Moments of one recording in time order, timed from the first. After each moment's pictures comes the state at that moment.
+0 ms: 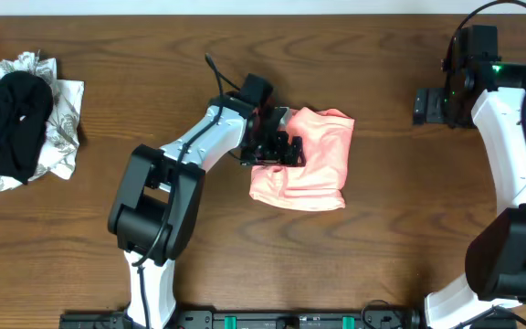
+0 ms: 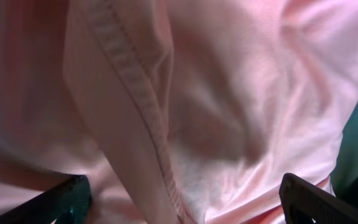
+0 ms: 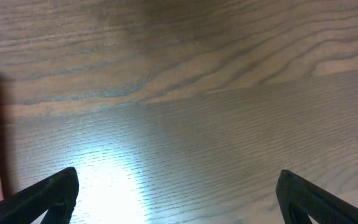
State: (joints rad) left arm -0.44 2.09 1.42 -0.72 0.55 -0.22; right arm -0.07 1.78 1.55 -1.03 0.19 0.07
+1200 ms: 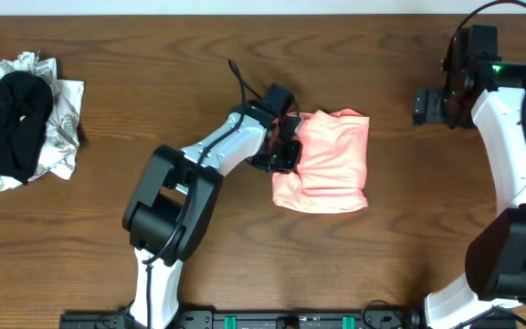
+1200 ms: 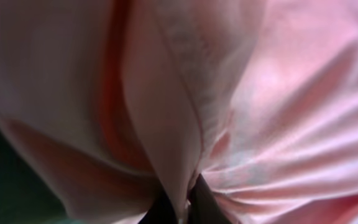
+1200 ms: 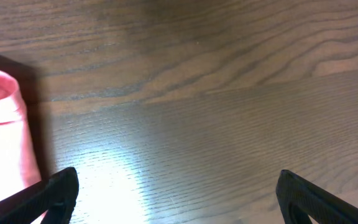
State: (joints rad) left arm -0.52 2.12 1.43 -0.70 0.41 -0.25; right arm -0.07 1.78 1.55 -1.03 0.19 0.07
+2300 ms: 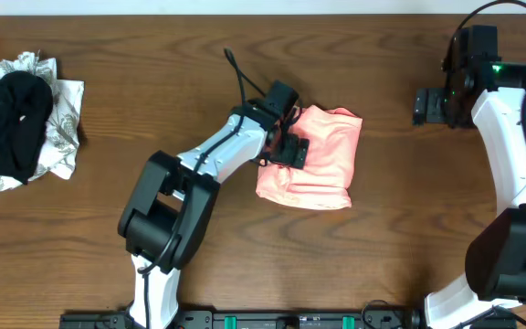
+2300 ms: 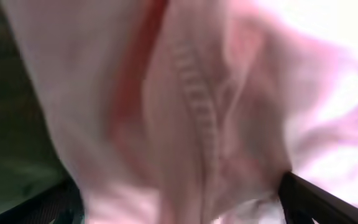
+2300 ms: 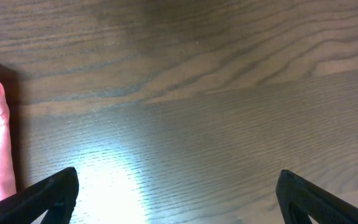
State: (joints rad) left arm -0.55 2.07 1.41 -0.64 0.17 -0.27; right arm -0.07 1.78 1.55 -1.03 0.19 0.07
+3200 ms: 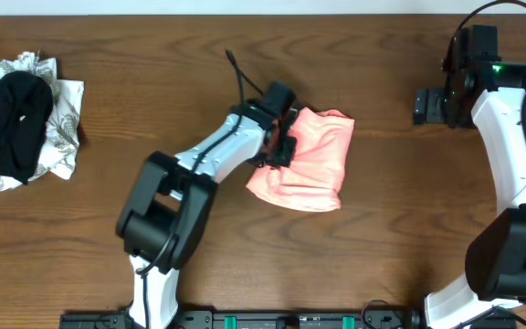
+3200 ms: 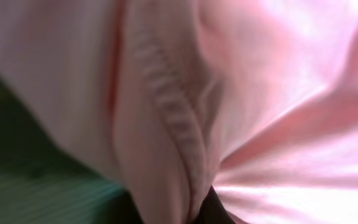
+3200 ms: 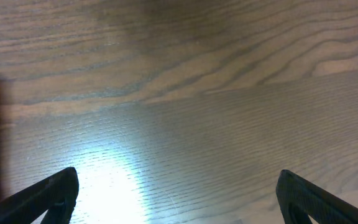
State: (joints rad) left arm -0.52 2.05 1.41 -0.68 0.19 -0.22; right arm -0.07 1.78 1.55 -1.03 0.19 0.07
